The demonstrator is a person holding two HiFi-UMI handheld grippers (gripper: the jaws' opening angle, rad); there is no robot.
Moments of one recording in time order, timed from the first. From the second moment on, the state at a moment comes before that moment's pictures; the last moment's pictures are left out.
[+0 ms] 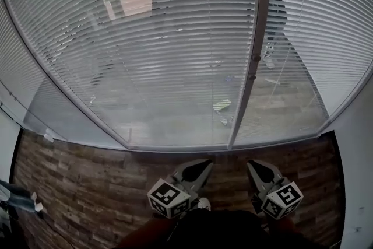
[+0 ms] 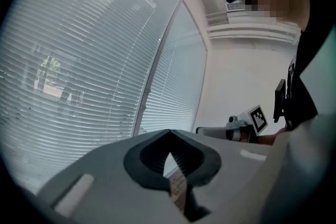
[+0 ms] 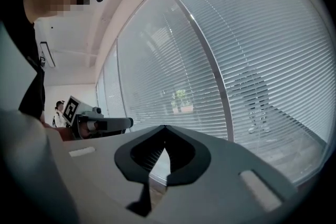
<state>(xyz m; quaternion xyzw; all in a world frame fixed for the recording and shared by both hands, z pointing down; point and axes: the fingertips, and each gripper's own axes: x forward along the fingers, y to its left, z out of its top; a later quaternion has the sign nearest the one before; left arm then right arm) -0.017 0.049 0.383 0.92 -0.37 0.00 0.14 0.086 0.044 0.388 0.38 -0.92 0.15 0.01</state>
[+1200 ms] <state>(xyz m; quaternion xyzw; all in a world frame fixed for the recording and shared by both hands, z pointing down) -0.065 -0.040 0.414 0.91 -0.36 -0.02 0.19 0.033 -0.044 0.404 0.37 -0.91 0.18 0.06</state>
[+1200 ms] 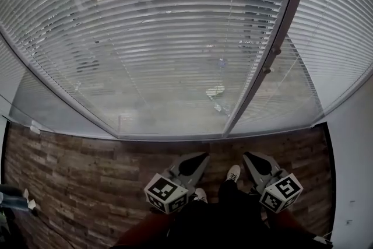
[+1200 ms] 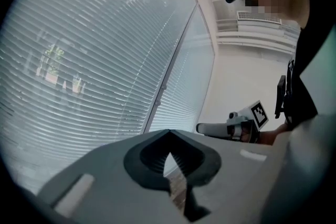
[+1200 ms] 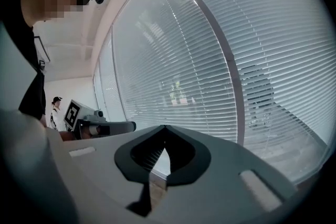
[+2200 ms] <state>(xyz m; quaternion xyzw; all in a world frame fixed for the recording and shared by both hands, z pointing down) -0.029 -0.119 0.406 0.88 -0.44 -0.05 0.16 0.065 -0.134 0.401 0.29 -0.94 0.15 0.06</state>
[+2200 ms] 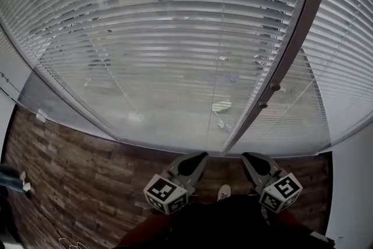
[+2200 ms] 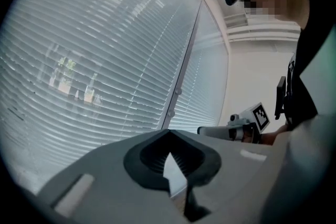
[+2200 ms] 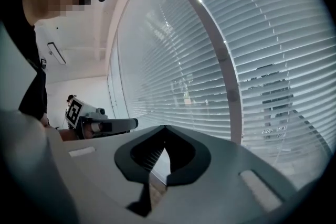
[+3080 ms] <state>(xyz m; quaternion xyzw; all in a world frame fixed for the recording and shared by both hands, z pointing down) 0.033 -0.162 0.424 0.87 -0.47 0.01 0.16 0.119 -0.184 0.444 0.25 -0.95 0.18 0.02</state>
